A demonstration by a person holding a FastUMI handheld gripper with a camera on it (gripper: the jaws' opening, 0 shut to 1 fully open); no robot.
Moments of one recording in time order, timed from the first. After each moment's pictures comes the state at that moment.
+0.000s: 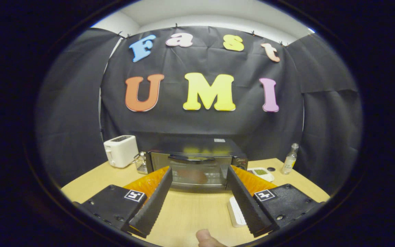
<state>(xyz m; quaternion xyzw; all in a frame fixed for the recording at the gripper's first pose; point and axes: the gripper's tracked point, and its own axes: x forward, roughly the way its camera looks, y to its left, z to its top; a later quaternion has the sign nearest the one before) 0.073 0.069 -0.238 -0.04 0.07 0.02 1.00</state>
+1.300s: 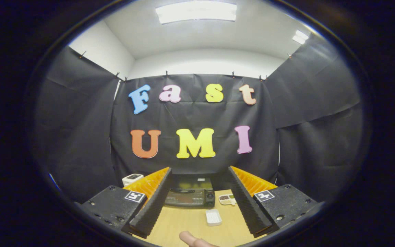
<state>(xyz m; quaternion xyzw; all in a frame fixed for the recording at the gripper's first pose) -0.157 0.016 -0.038 -0.01 -0.06 0.01 1.00</state>
